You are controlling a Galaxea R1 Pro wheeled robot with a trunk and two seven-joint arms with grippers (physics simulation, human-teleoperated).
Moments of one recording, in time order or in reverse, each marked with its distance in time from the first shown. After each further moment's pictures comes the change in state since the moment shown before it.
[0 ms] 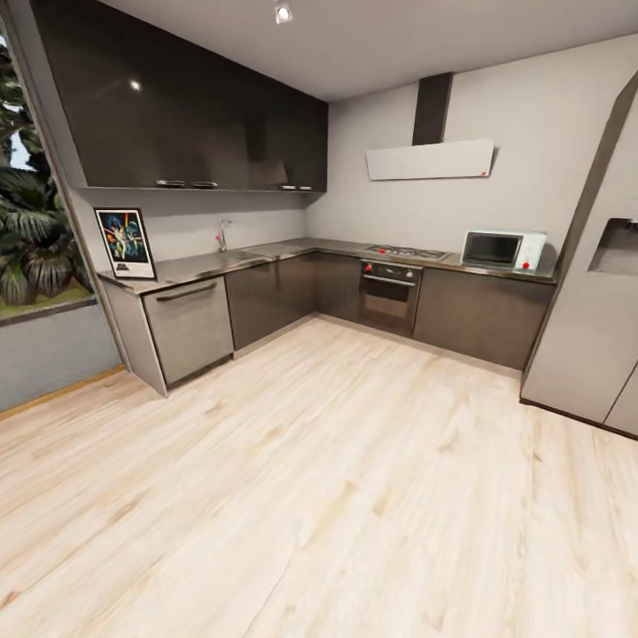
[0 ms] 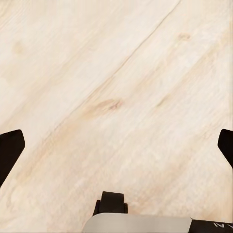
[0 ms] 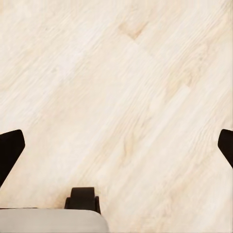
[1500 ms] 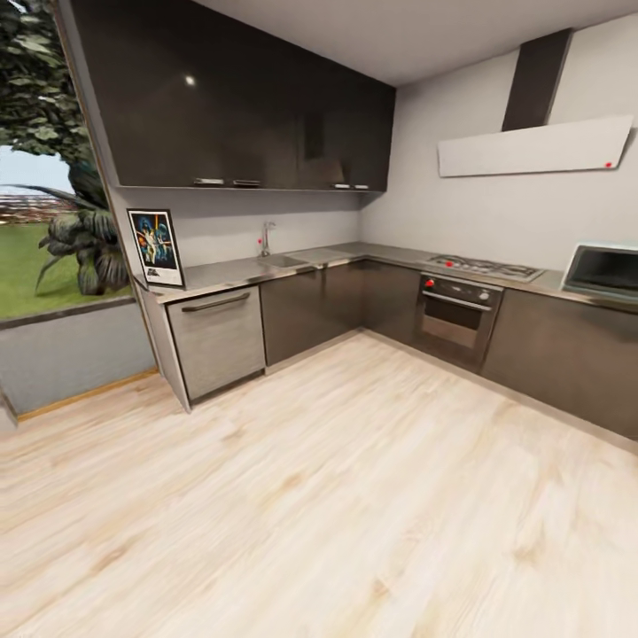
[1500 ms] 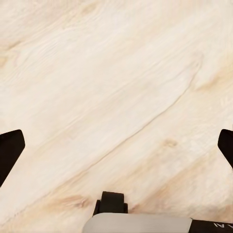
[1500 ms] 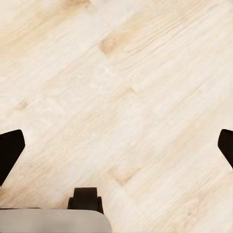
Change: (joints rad) left arm 0.000 0.000 0.001 0.000 0.000 0.000 0.000; right arm 0.000 0.007 -0.001 0.000 -0.001 -0.001 -0.003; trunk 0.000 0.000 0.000
